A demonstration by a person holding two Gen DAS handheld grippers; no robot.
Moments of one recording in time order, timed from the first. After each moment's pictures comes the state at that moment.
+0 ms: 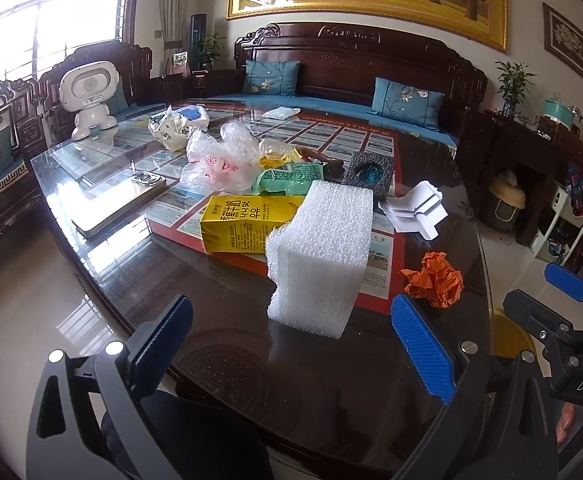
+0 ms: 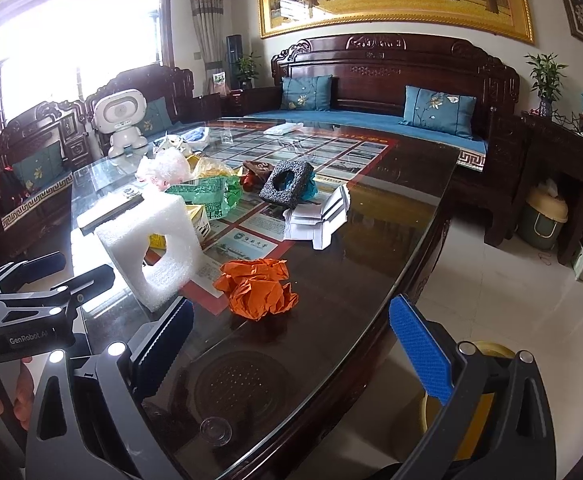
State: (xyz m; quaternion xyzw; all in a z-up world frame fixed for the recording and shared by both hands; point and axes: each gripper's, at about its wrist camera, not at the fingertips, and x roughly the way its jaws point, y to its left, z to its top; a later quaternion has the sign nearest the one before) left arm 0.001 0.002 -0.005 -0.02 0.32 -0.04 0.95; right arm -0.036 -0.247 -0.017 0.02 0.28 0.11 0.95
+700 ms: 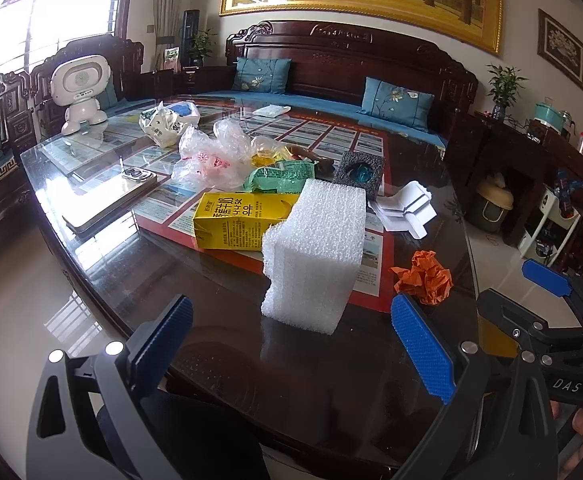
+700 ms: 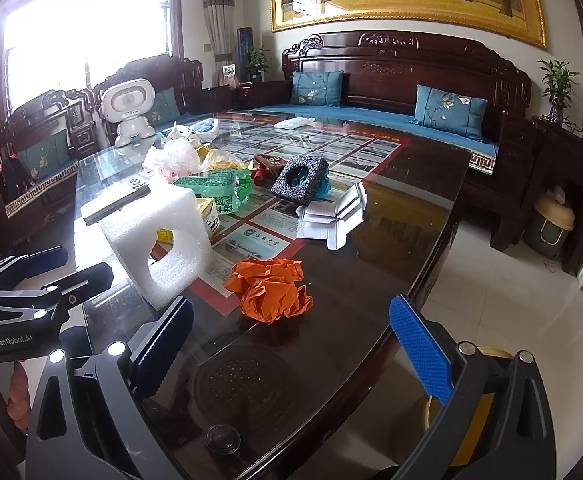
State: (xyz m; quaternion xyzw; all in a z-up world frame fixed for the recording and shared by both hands) left arm -0.001 0.004 -0.003 -0.03 0.32 -0.06 0.94; right arm -0.028 -0.234 -0.016 0.00 0.28 0.12 0.95
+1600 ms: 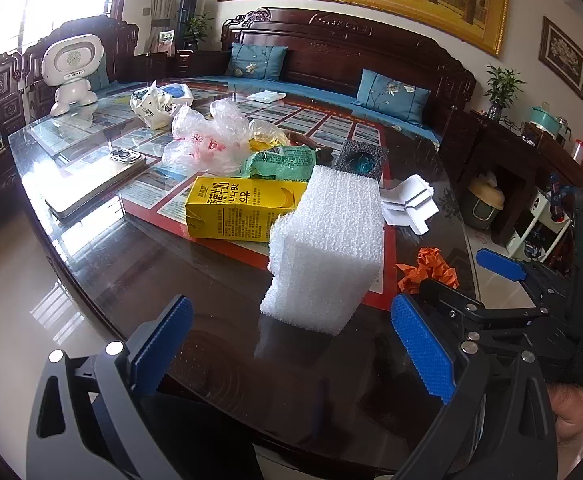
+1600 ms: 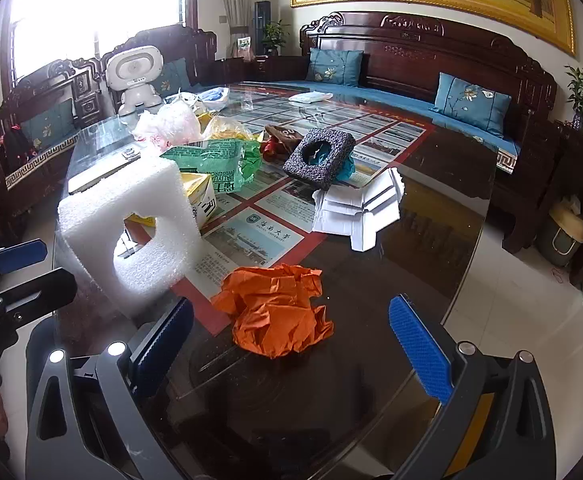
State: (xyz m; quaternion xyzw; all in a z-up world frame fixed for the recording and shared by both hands) left arm 0.013 0.017 -0.016 -0.05 0.34 -0.08 0.93; right arm 0.032 -0.211 -0.040 -0.04 0.32 0.14 0.94
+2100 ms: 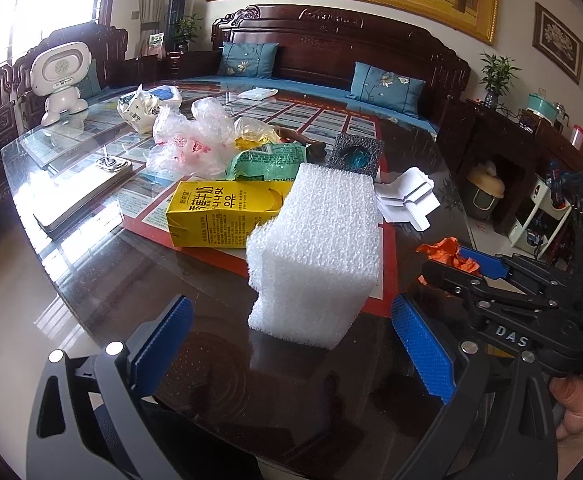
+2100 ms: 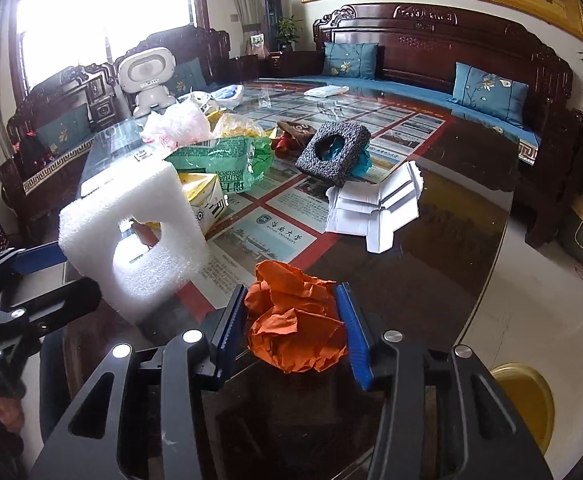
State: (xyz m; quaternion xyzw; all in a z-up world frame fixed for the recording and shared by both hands) left arm 0.031 0.004 -0.021 -0.03 0.35 -0.09 0.93; right arm 0.033 -0.227 -0.037 0.00 0.32 0.19 0.93
